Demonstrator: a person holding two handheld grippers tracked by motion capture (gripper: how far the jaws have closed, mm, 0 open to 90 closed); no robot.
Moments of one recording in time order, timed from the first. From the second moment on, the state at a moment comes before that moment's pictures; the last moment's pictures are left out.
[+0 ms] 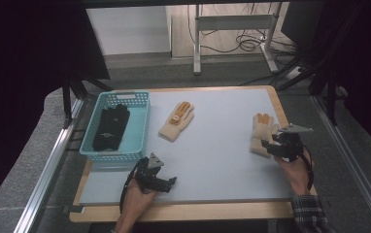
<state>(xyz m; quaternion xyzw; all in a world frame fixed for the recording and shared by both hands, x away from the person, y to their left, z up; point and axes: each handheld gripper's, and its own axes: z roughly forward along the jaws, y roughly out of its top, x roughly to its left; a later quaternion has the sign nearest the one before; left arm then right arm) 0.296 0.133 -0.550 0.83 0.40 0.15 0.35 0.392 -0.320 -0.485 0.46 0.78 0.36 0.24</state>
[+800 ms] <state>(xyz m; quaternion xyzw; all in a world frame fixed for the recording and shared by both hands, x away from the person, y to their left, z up) 0.296 0.133 -0.550 0.83 0.40 0.15 0.35 0.456 -0.306 -0.516 0.46 0.80 0.32 0.20</state>
